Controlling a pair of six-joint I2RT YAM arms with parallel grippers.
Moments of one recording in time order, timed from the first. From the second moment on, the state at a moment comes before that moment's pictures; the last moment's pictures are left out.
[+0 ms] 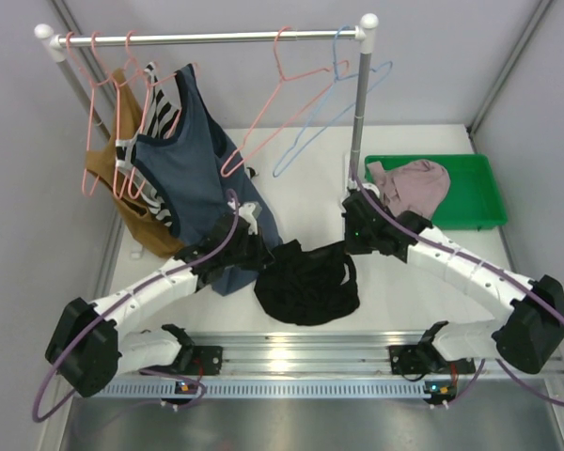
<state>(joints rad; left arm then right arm) -0.65 1.14 0.66 -0.22 0.11 -0.57 0.73 1.28 1.03 -0.71 0.21 0.58</state>
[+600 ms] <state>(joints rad) -0.63 0.82 0.94 -0.41 0.35 -0.54 0.79 1.02 1.27 -0.97 0.33 0.58</state>
